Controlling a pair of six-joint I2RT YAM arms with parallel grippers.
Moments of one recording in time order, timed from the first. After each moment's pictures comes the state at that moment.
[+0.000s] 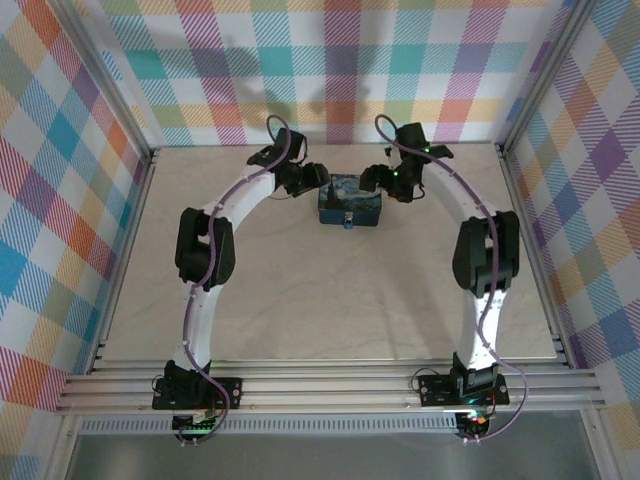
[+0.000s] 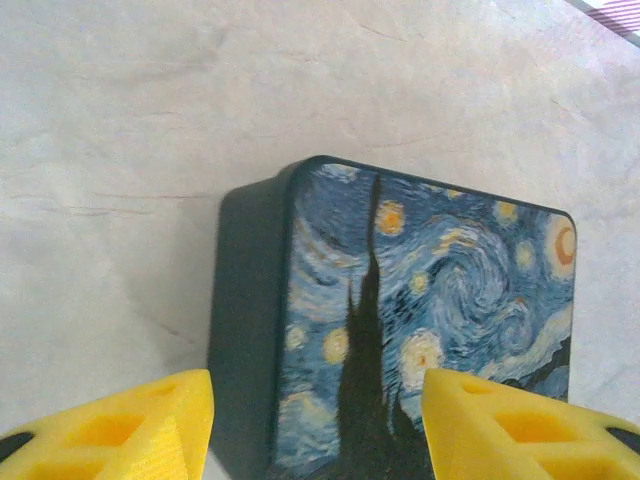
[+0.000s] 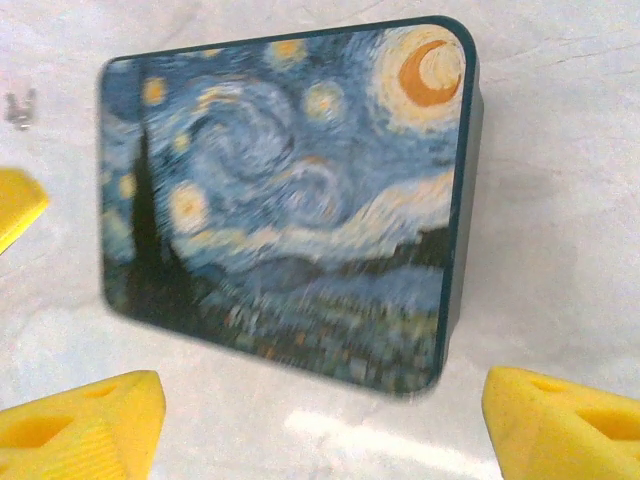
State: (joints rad) left arm -0.38 2.26 2.03 -0.66 0.24 -0.63; right arm 0.26 2.00 1.80 -0.85 -0.31 0.38
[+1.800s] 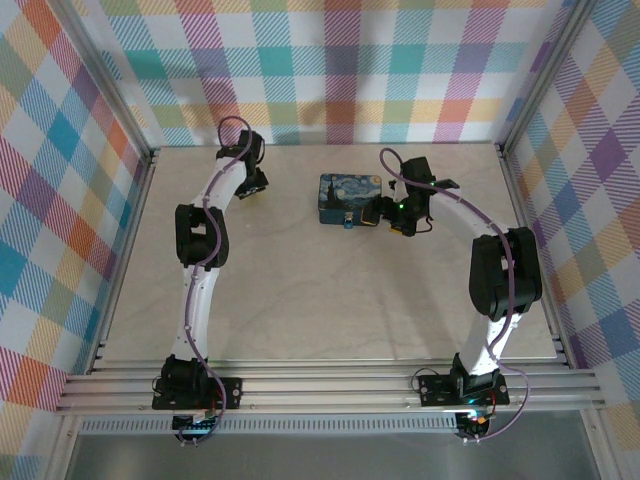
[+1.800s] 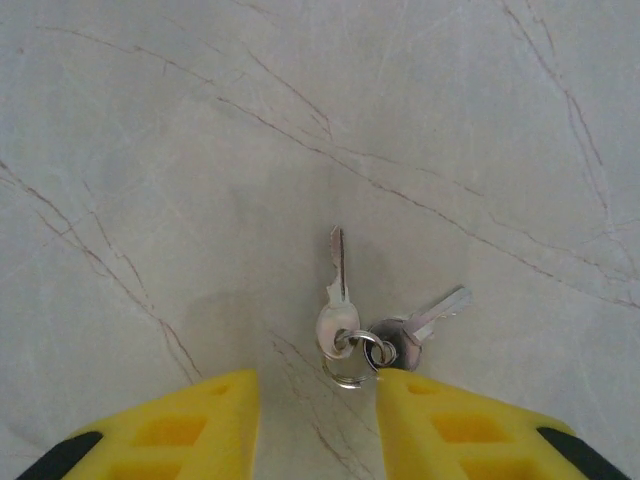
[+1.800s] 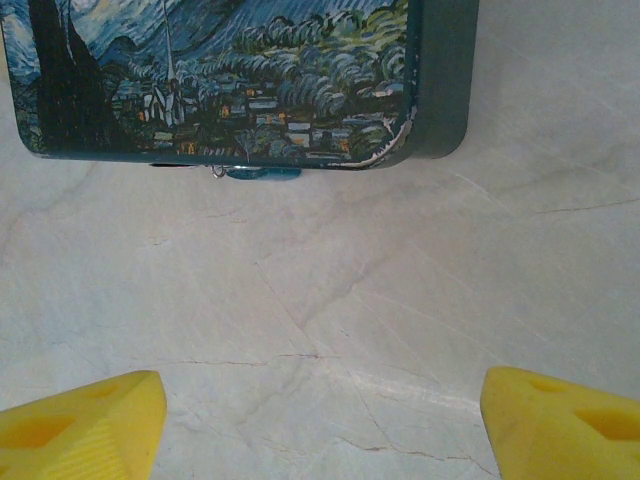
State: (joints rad) left arm -0.15 2.62 2.43 -1.00 -0.18 -0.59; right arm 0.28 1.82 1.37 -0.68 -0.40 0.44
